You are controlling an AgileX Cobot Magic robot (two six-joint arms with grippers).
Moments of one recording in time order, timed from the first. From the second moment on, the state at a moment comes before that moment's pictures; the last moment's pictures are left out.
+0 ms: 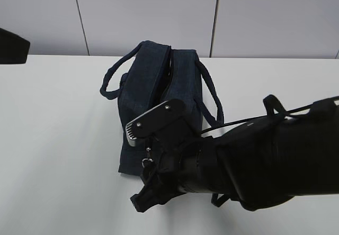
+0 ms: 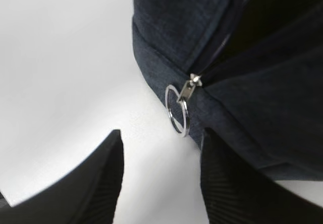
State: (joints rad) left arm -0.40 0.96 -0.96 -0.52 0.79 0.37; right arm 0.85 1.77 -0.86 1.85 -0.08 -1.72
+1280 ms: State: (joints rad) left arm -0.40 0.96 -0.96 -0.52 0.81 0.37; right arm 0.83 1.59 -0.70 1.84 0.03 -1.69
